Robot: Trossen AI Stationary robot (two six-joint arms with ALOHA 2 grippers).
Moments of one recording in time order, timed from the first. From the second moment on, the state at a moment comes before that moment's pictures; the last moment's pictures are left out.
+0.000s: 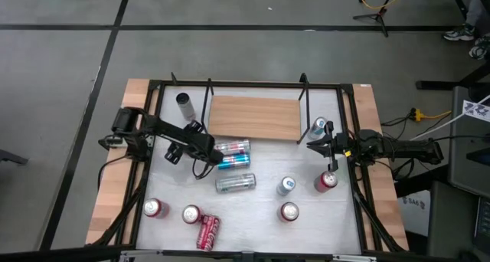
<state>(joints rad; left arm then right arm) -0.10 1.83 1.11 -1.58 -0.47 0.24 0.03 0.02 0.01 0.03 0.01 0.00</state>
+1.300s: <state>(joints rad) -0.06 1.84 1.11 -1.57 -0.50 0.17 0.03 0.02 0.01 0.03 0.01 0.00</state>
